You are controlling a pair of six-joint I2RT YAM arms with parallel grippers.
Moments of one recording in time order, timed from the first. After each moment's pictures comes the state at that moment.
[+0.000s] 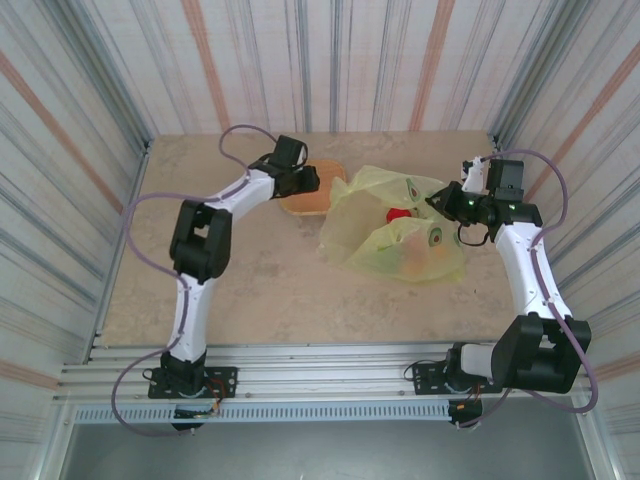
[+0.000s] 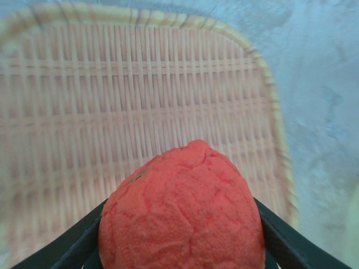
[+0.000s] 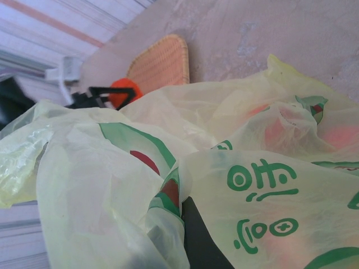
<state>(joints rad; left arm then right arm) -0.44 2.17 1.74 -0.40 0.10 -0.47 -0.11 1.28 1.10 -0.61 -0.63 0.44</state>
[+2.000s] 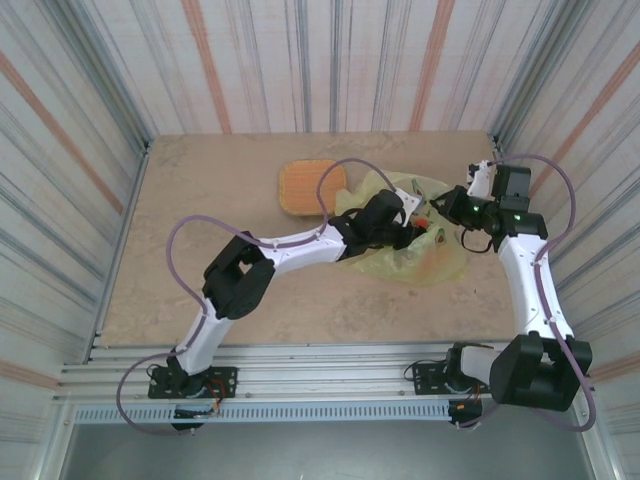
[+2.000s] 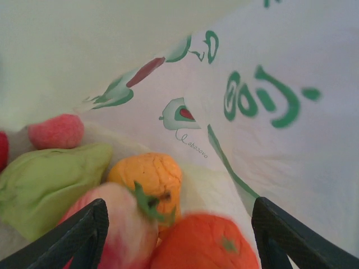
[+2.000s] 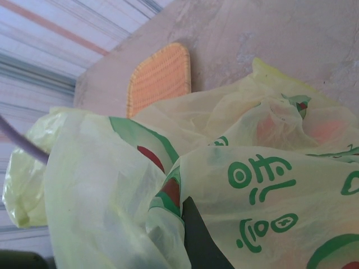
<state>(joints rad) -0.98 2.20 1.73 -0.03 0.25 -0.45 -0.13 1.19 1.06 -0.61 -0.63 0.44</state>
